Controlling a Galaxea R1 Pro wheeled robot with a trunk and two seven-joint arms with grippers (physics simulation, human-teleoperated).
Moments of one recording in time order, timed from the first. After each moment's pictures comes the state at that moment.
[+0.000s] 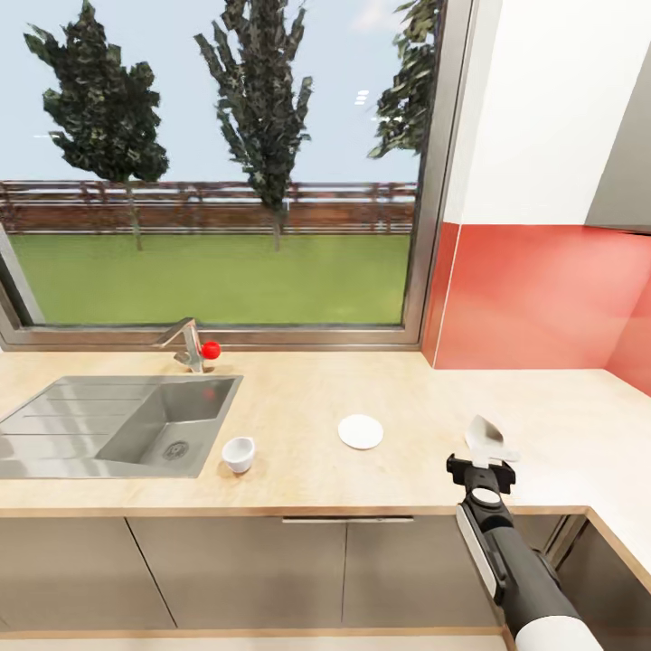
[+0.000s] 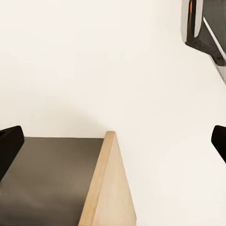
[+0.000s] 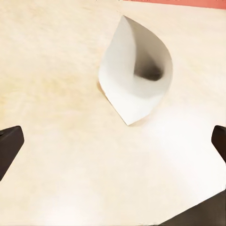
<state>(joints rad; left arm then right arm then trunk) 0.06 0.18 0.05 0.01 -0.20 0.10 0.03 -0.47 -0.03 -0.01 -1.05 0.01 0.32 -0.41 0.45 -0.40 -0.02</state>
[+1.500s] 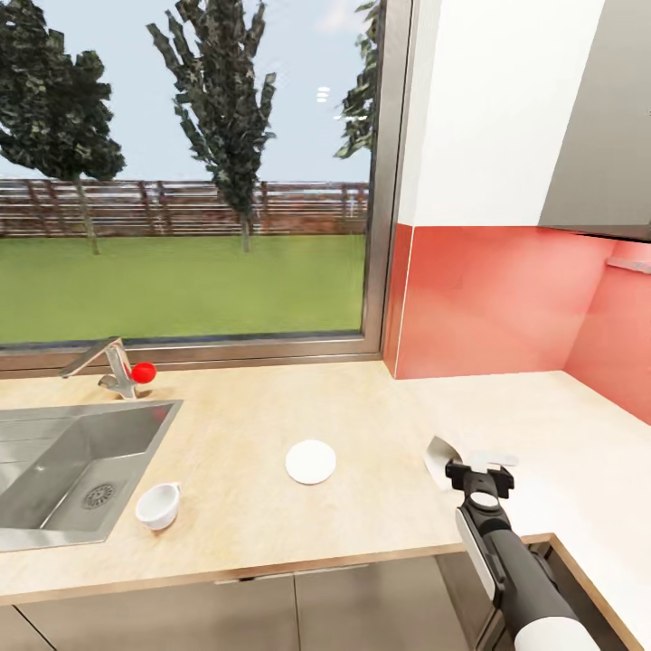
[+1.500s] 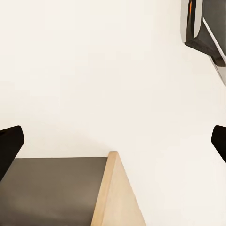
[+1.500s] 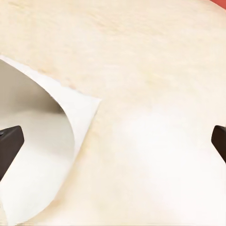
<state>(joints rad) 0.06 0.18 0.06 0.01 -0.20 0.10 0.03 -0.46 -0.02 -0.01 -1.02 0.01 0.31 -0.41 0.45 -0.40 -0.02</state>
